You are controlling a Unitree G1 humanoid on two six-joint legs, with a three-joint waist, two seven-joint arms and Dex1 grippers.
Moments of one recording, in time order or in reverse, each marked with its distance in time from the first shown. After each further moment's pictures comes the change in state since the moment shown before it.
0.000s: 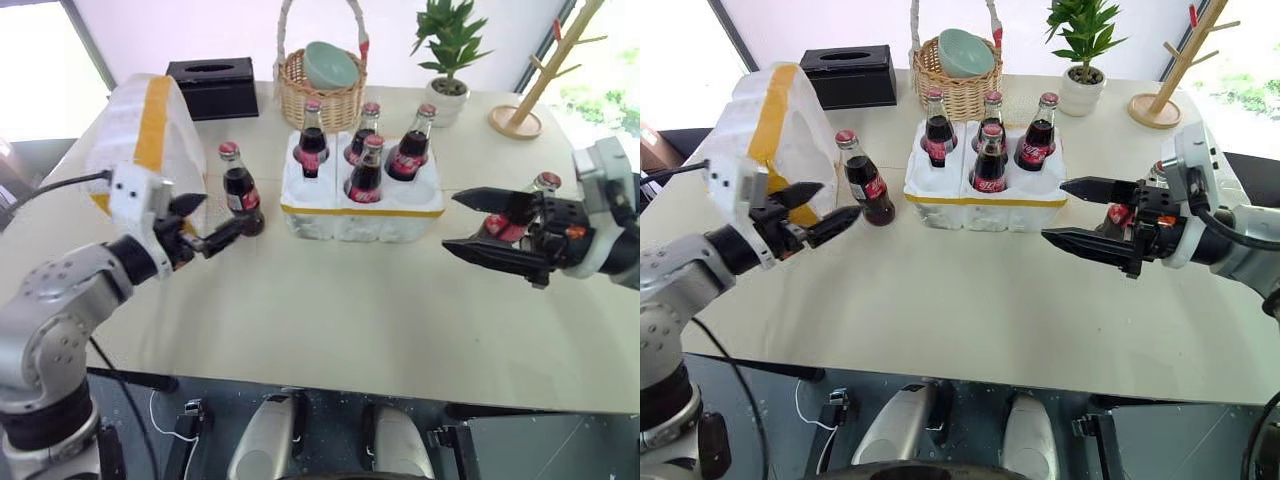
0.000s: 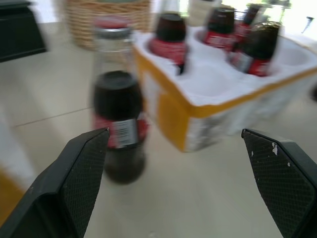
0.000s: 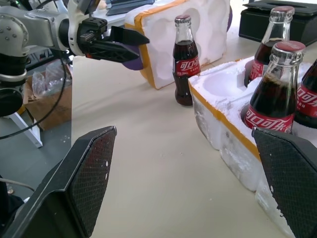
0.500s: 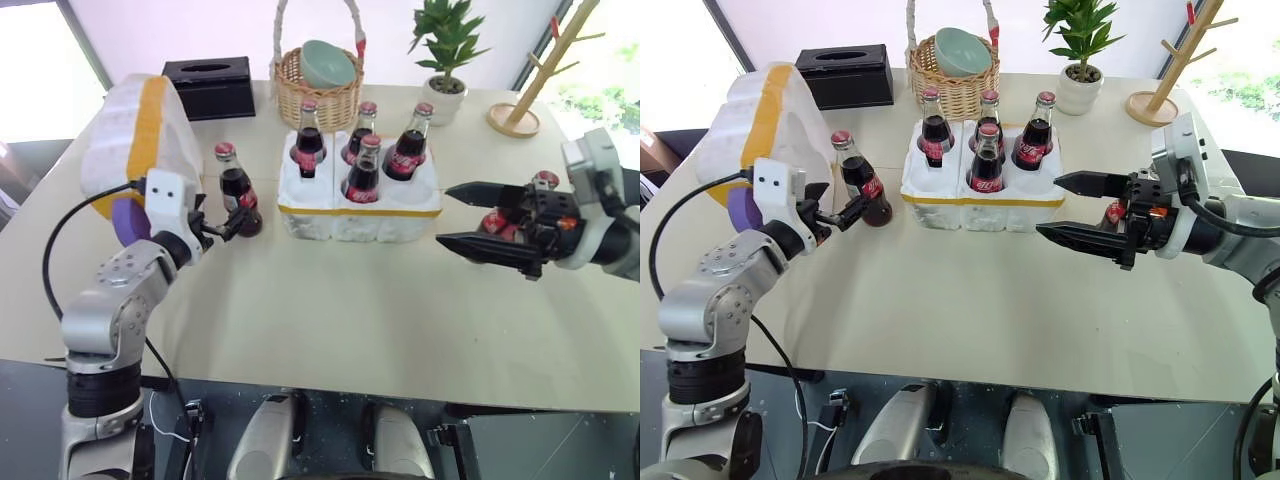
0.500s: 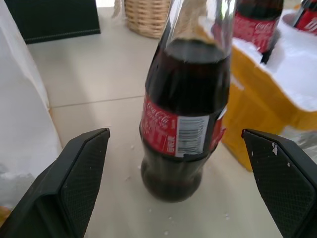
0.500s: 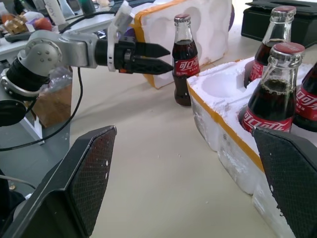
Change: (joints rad) left arm -0.065 -0.081 -0.246 0.331 0.202 -0.310 0.086; right arm -0.046 0.007 0.032 0.018 -0.009 0.012 0.001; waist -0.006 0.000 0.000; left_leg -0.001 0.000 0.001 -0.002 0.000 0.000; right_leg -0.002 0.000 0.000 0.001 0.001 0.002
